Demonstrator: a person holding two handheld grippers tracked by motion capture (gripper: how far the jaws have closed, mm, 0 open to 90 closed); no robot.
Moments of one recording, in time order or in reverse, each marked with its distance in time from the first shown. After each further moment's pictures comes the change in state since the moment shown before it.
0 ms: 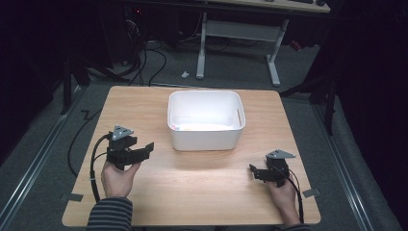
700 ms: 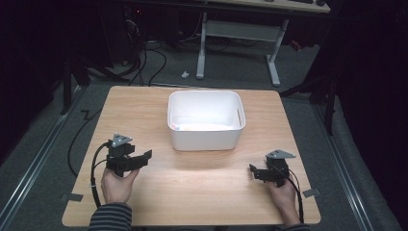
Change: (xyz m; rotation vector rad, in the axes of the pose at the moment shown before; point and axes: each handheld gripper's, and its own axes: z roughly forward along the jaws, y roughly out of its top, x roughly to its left) left arm 0.011 -0.027 0.012 0.049 0.017 -0.046; right arm 0.000 0.000 0.000 0.000 -0.001 0.001
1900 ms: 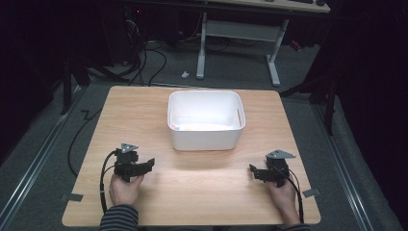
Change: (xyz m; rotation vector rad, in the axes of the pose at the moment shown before) left arm 0.008 -0.034 0.046 0.088 0.035 -0.046; right arm 0.000 0.000 0.000 0.000 0.000 0.000
